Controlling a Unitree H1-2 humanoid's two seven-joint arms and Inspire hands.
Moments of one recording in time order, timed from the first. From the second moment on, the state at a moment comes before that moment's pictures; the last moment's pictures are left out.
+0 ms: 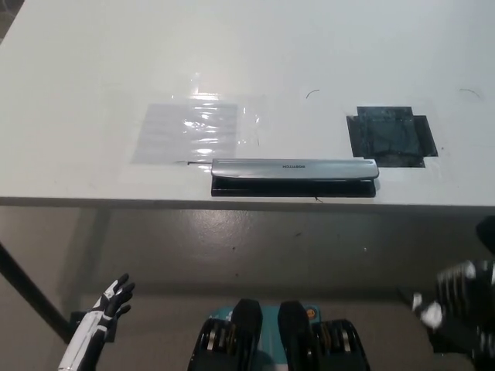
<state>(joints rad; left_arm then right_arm) 0.09 0.23 0.00 0.09 0.02 -0.17 -0.12 0.04 -0.03 -0.02 -0.33 0.18 -0.20 0.03</state>
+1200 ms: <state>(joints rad) 0.08 0.24 0.01 0.10 0.02 -0.19 -0.12 -0.83 0.18 0.00 0.70 0.13 -0.07 -0.04</state>
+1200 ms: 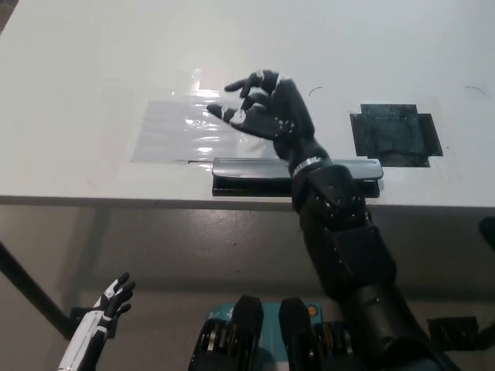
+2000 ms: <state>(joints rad) 0.08 0.24 0.01 0.09 0.02 -0.20 -0.13 -0.85 0.15 -0.04 1.13 0.11 -0.40 -0.04</state>
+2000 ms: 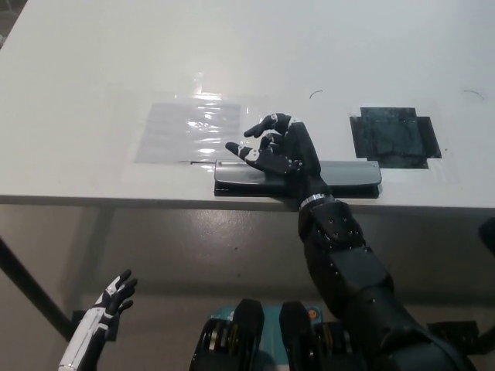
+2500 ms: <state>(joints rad) 0.10 0.23 0.01 0.09 0.02 -0.19 -0.13 -0.84 0.15 -0.02 1.21 0.08 -0.53 -0.04</state>
